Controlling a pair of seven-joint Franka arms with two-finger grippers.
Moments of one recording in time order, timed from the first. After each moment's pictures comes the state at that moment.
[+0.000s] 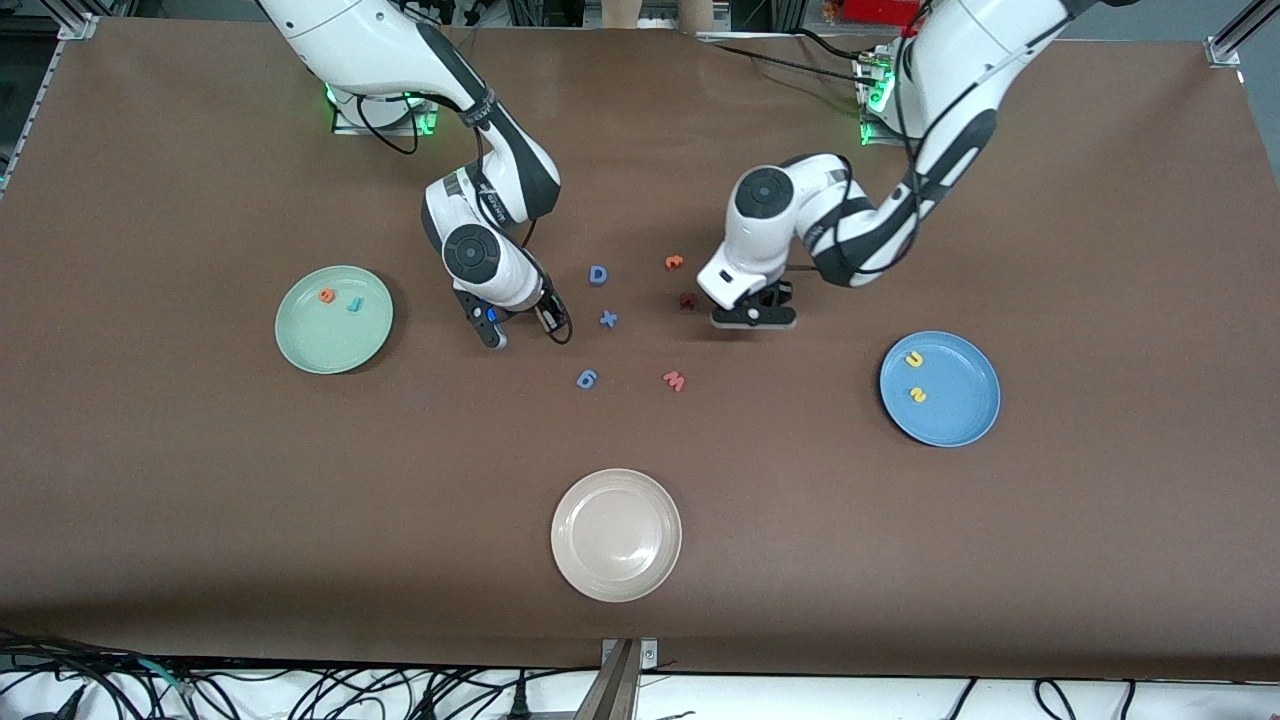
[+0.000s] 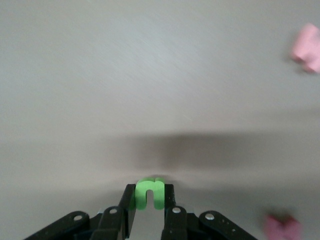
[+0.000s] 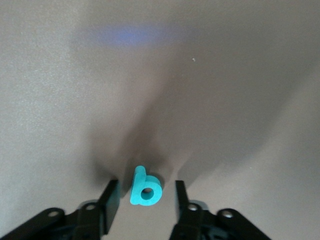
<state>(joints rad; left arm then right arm) 0.03 0.56 -0.65 -2.08 0.59 2.37 -0.96 0.48 0.54 0.15 -2.02 0.20 2.42 1.47</state>
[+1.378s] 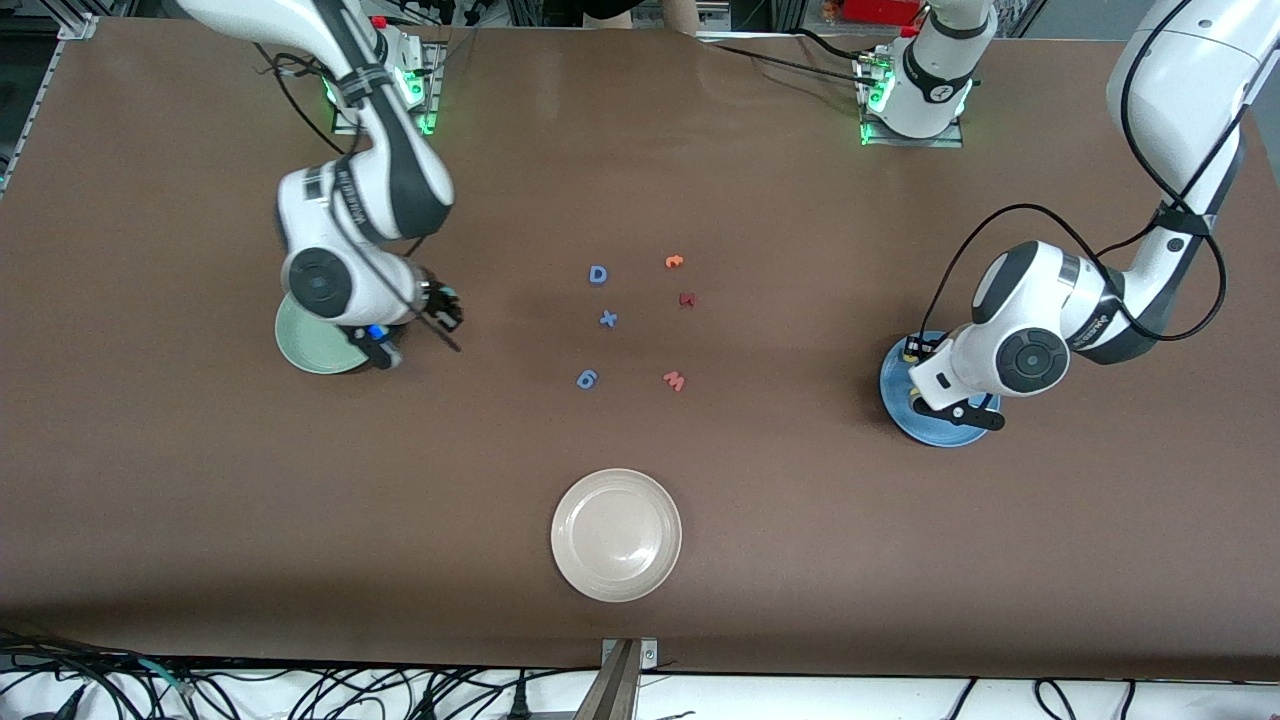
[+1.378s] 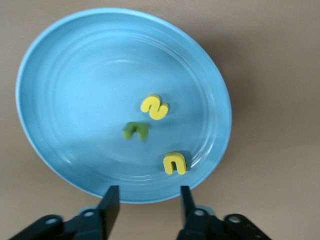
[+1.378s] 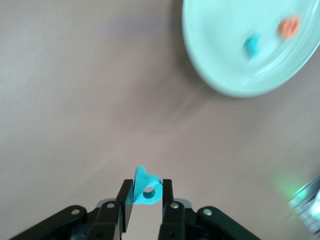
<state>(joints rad) 0.45 0.60 -0.65 -1.83 0.45 1.90 -0.21 0.47 0.35 -0.18 -1.92 0.20 1.90 0.94</state>
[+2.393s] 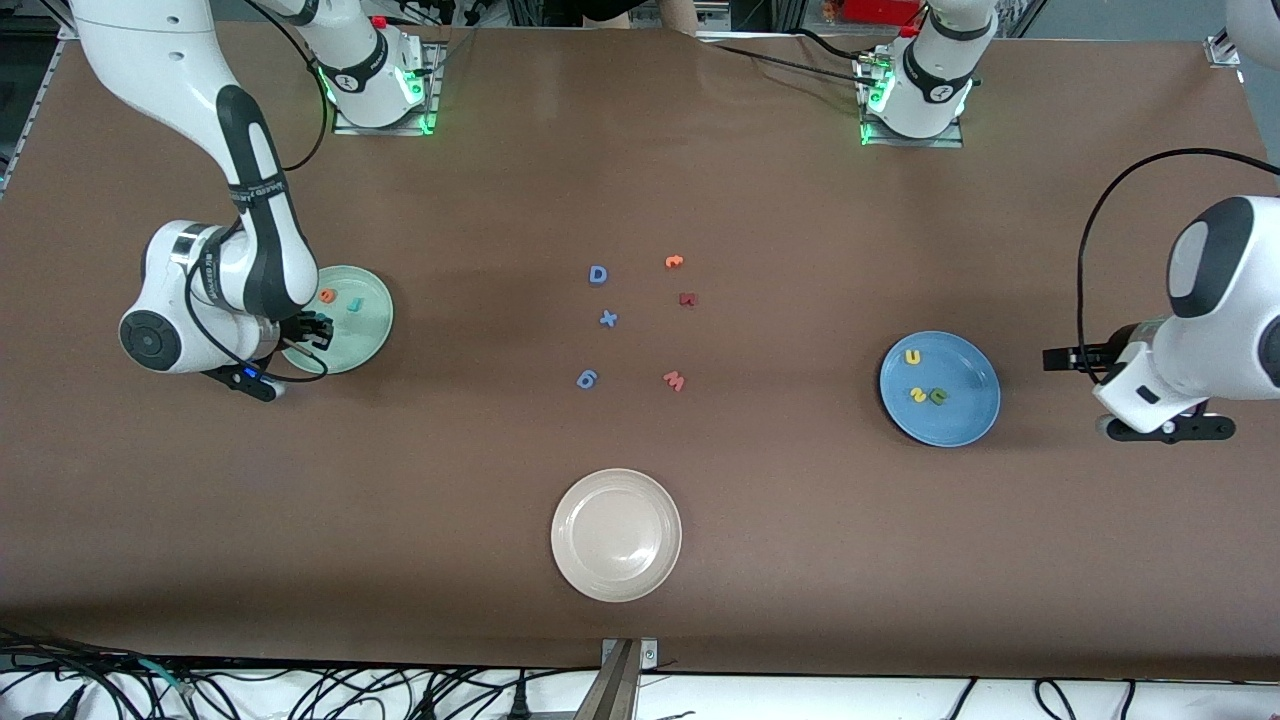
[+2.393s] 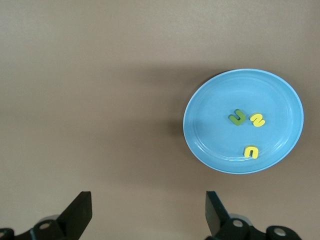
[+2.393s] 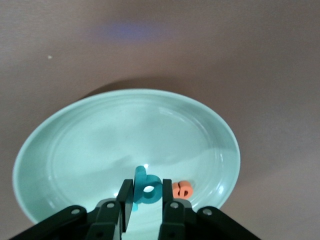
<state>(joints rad) 0.59 0.50 -0.66 -1.51 0.42 1.59 -0.19 0.38 0.52 -0.43 -1.97 0.20 2.01 0.27</state>
